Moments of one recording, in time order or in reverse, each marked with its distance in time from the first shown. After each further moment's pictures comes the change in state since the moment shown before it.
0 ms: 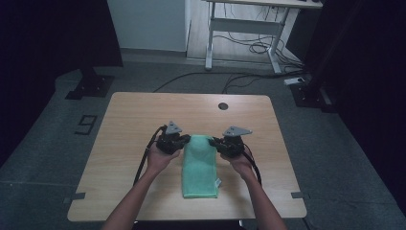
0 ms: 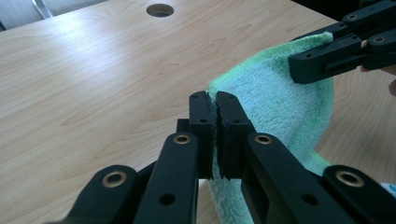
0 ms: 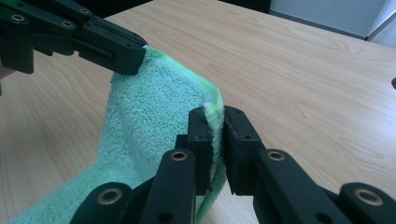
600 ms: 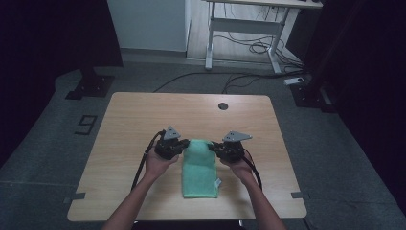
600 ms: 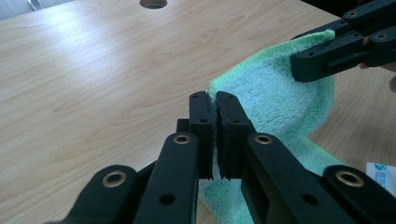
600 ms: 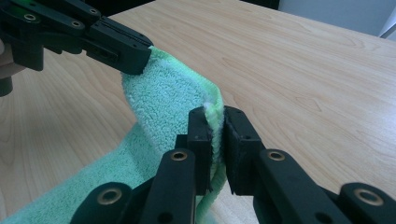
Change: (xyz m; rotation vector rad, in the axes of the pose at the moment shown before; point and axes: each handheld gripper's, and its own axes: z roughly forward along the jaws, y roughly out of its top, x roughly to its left) left arm -0.007 -0.013 -0.007 0.001 -0.013 0.002; right arm 0.011 -0.010 -0.006 0.000 0.025 -0.014
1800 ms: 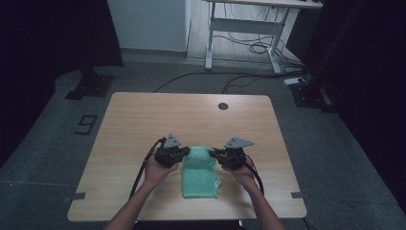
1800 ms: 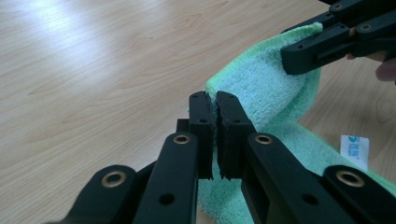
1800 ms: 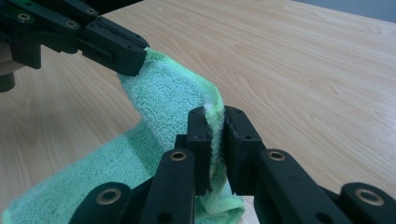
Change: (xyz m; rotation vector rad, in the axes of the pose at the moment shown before) left arm -0.017 -0.017 -0.008 0.013 -0.025 0.018; right arm 0.008 -0.016 -0.009 0.007 0.032 0.002
